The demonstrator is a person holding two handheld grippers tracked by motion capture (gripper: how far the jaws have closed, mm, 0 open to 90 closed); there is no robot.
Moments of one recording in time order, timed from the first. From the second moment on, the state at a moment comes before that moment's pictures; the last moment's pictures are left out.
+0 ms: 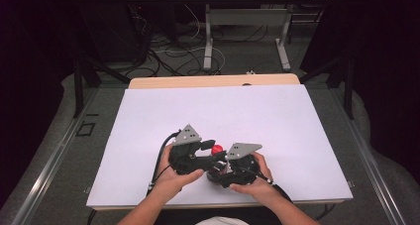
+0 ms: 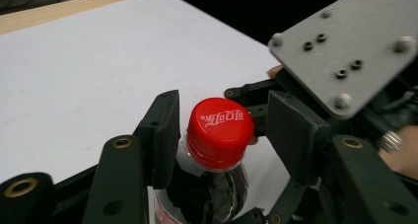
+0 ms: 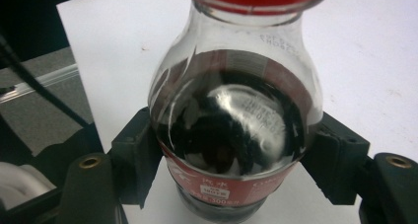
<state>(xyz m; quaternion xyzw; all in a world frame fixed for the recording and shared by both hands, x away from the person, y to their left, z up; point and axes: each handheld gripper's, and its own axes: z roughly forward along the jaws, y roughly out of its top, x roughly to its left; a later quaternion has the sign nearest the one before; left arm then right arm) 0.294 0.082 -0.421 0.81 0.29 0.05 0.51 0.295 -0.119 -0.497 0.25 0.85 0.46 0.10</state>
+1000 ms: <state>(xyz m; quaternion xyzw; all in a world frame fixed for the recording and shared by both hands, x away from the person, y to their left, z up) 0.305 0.093 -0.433 0.82 0.19 0.01 0.54 0.287 -0.110 -0.497 0.21 0.86 0.46 0.08</state>
